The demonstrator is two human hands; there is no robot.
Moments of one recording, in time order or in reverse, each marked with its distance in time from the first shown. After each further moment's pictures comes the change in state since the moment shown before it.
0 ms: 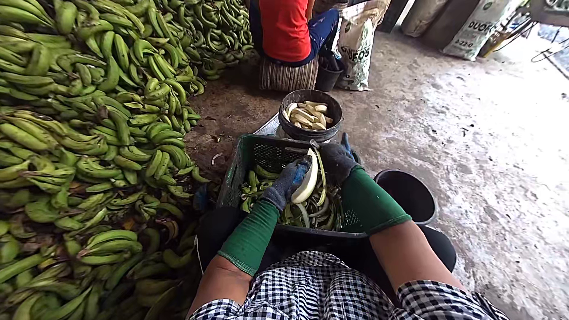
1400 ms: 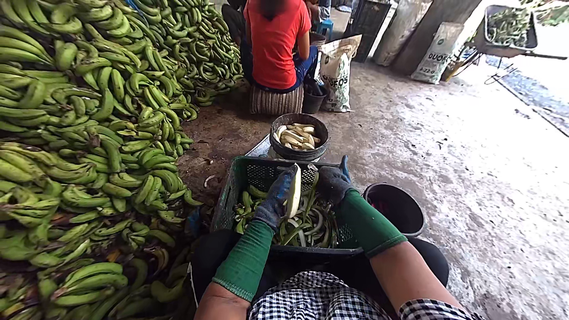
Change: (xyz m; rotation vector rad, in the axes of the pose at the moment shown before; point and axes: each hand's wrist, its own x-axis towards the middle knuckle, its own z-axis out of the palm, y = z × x) left_hand 0.021 0.009 -0.008 -0.293 0.052 -0.090; right_hand -0.023 -0.002 -0.009 0.062 -0.074 0.224
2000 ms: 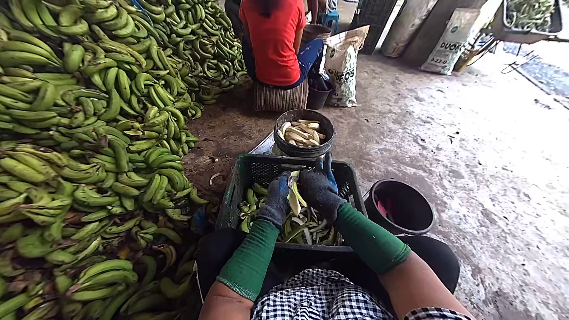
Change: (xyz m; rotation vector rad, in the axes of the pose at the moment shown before) left_hand 0.003 -0.015 -0.003 0.223 0.197 0.110; right_hand -0.027 -0.052 0.023 0.037 0.115 -0.203
